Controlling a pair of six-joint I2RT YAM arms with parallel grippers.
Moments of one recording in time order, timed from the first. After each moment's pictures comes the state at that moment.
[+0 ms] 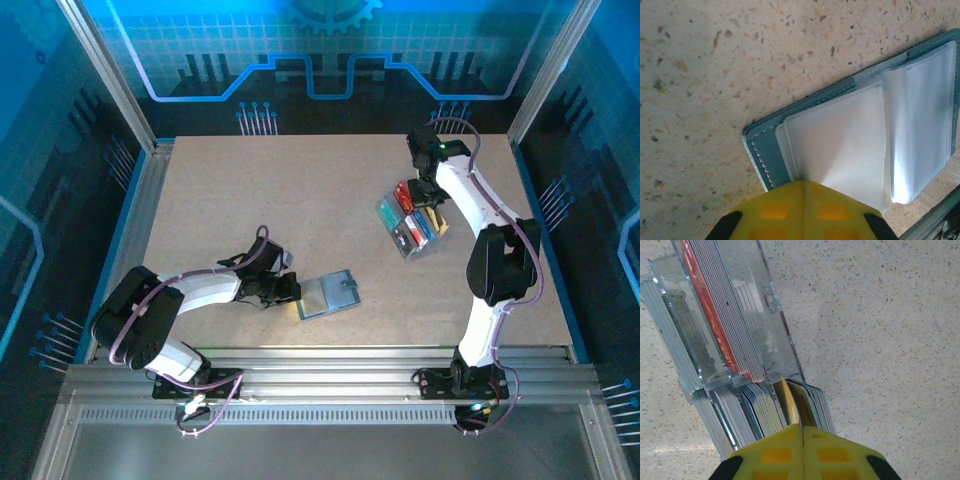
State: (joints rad) left arm -0.51 1.50 0.59 -0.18 0.41 -0.74; right arm 0.21 1.90 1.74 -1.15 0.30 0.10
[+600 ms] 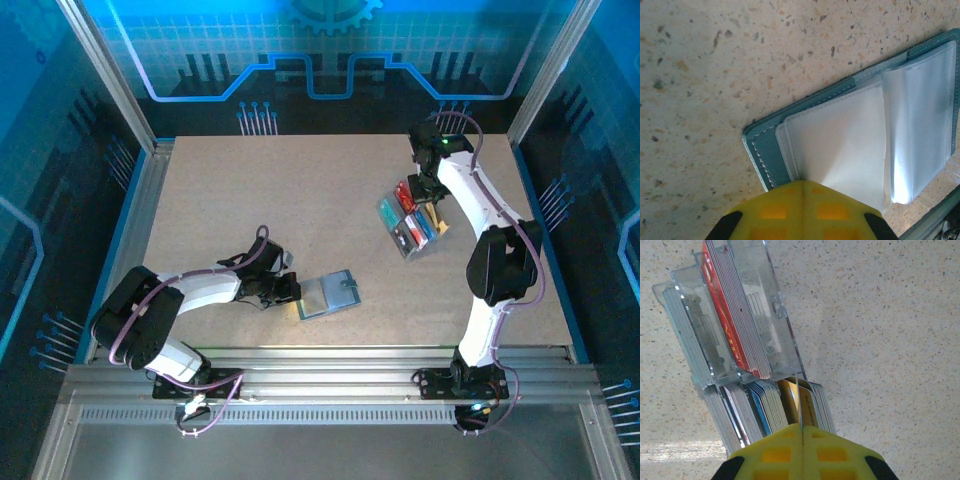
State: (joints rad) left arm -0.51 1.50 0.59 -0.18 0.41 -0.74; right arm 0.21 1.90 1.80 -1.20 0.29 0.09
